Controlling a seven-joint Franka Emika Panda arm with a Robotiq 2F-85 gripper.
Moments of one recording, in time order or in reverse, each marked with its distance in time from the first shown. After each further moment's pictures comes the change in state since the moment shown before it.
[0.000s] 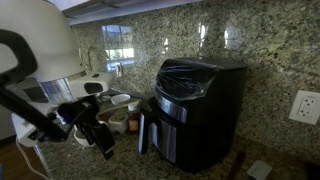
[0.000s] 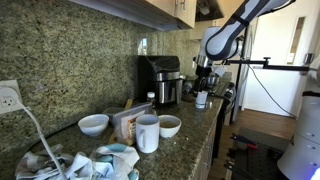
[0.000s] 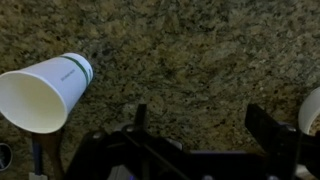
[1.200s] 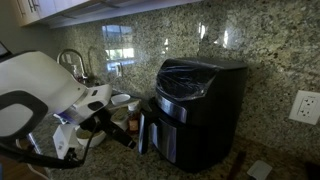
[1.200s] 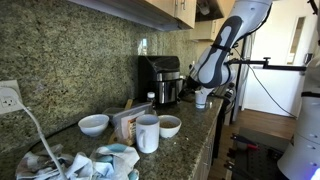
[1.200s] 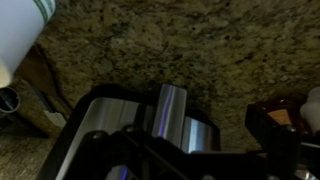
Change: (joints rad) arm 0.096 0.327 0.019 -0.033 0.216 0.765 0.018
